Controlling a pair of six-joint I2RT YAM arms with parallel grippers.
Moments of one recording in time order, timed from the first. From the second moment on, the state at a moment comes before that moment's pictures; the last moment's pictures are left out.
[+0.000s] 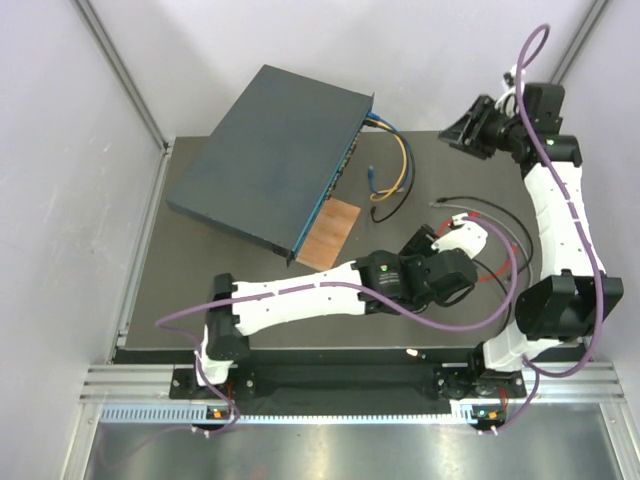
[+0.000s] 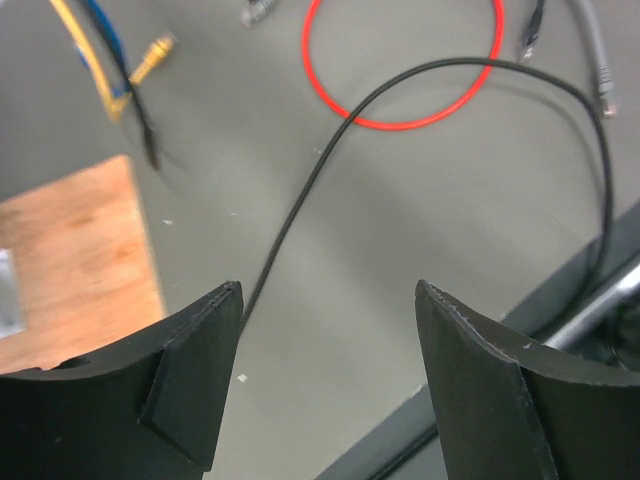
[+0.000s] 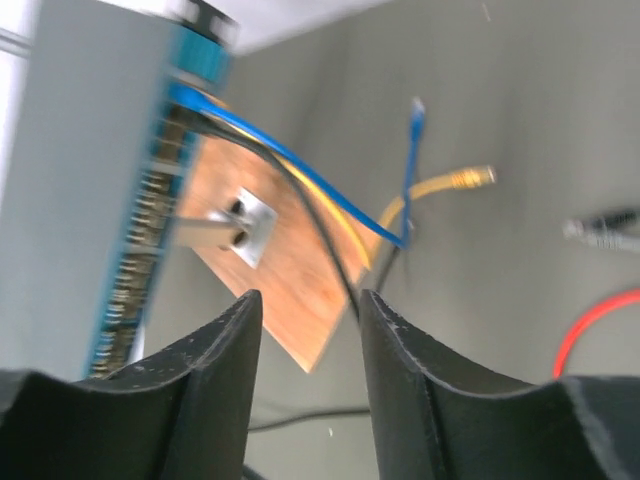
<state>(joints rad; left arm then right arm) -1.41 1.94 2.03 -0.81 -0.65 -0.30 -0.04 1.58 1.77 -0.68 -0.54 0.50</state>
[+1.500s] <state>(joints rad) -1.31 2.20 1.56 0.25 -0.47 -0.44 -0.11 1.54 1.85 -0.81 -0.61 0.45</state>
